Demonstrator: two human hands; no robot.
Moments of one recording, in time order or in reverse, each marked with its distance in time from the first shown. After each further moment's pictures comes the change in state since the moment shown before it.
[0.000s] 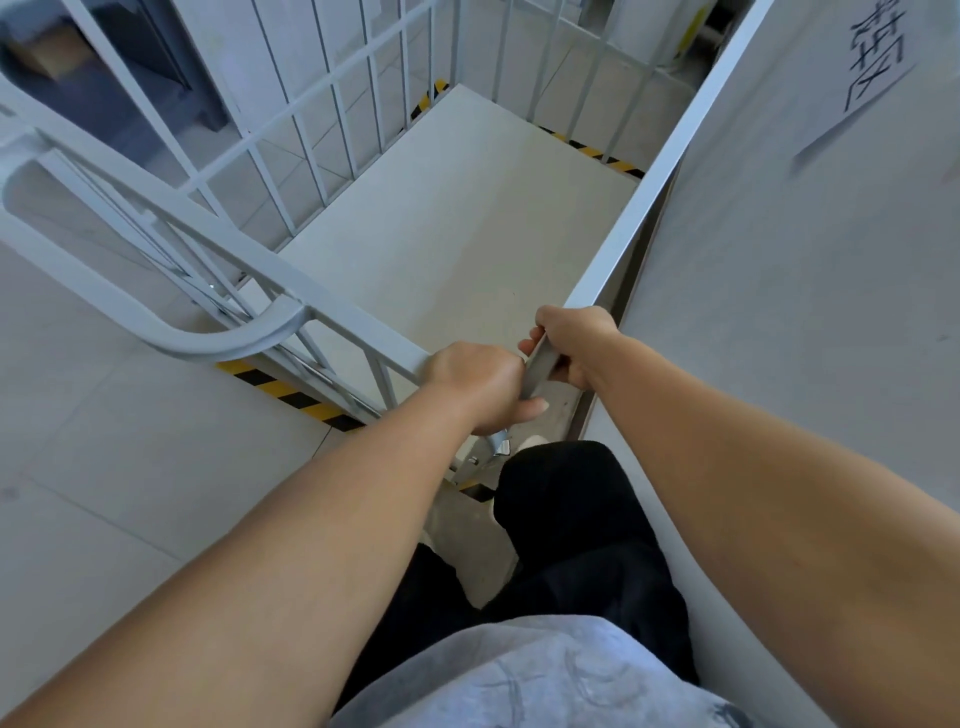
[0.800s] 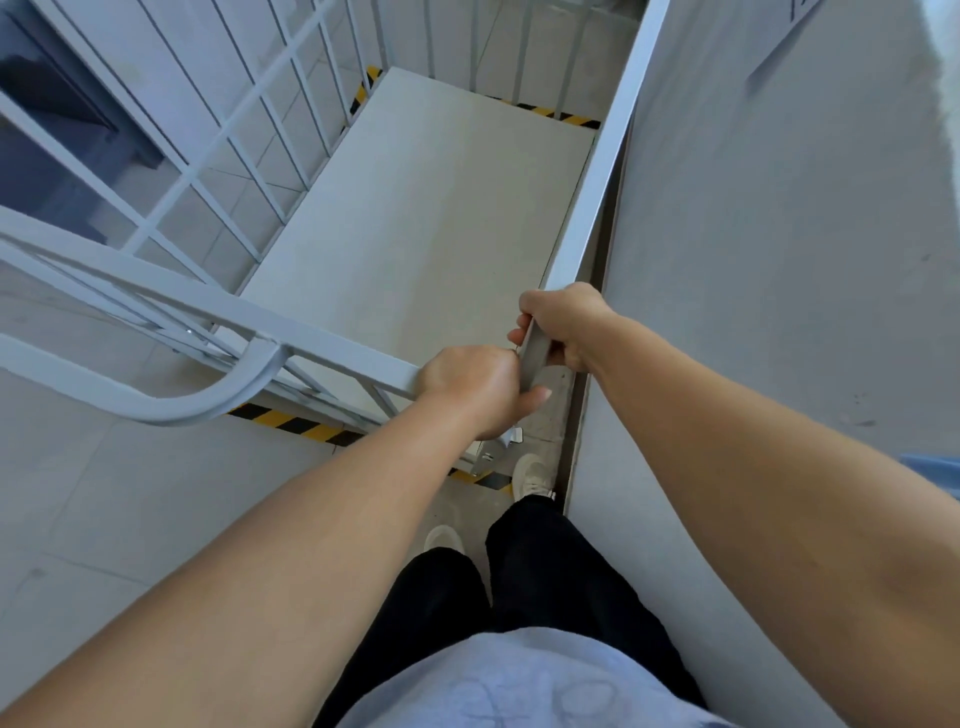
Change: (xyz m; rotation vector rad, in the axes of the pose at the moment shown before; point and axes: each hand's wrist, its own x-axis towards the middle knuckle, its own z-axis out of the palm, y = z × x) left_hand 0.007 0.017 -0.010 0.046 -0.040 0.038; right_hand 0.016 0.000 -0.016 0.044 -0.006 -0.012
